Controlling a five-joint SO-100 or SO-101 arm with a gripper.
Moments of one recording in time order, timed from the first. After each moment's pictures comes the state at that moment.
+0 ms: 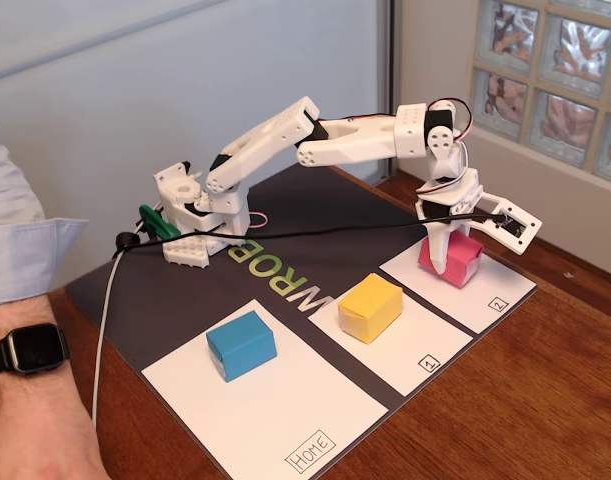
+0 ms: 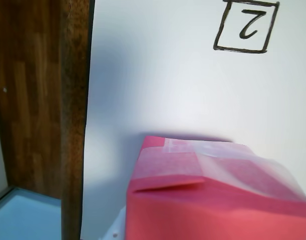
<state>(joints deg) -35.9 33.3 24.3 80.7 116.4</state>
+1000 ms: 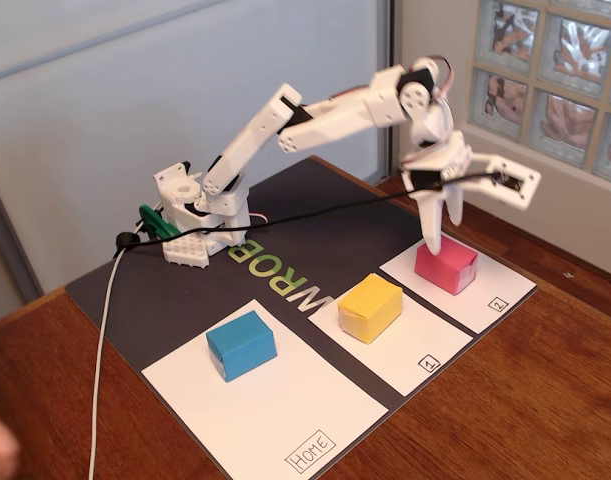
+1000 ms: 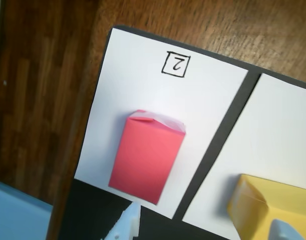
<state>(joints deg) -30.1 49.4 22.7 92.5 101.2</state>
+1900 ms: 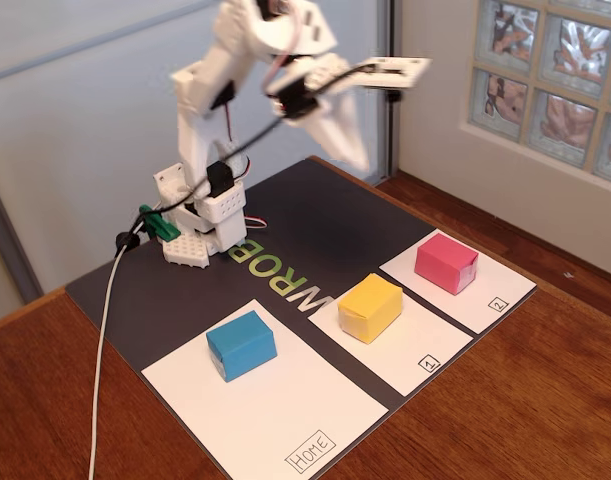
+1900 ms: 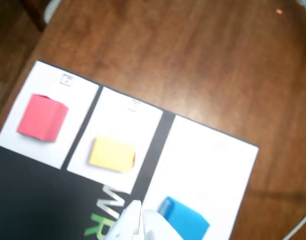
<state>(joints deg) -3.3 93.7 41.8 101.2 69.8</state>
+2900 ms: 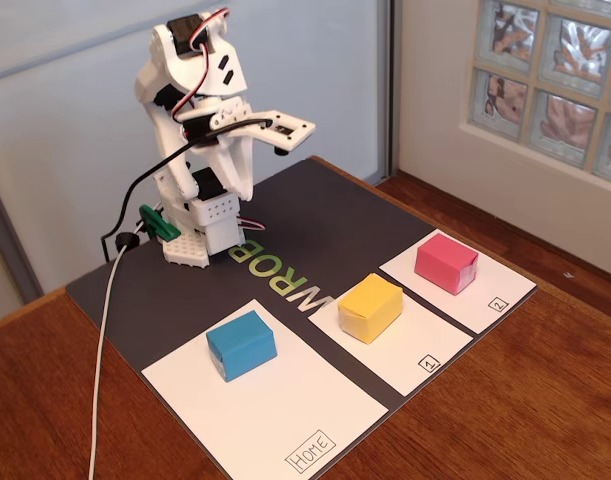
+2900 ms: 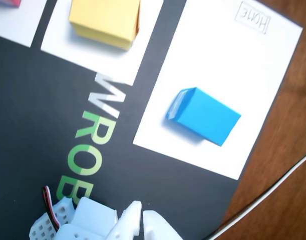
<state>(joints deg) 10.3 145.3 106.7 101.0 56.9</state>
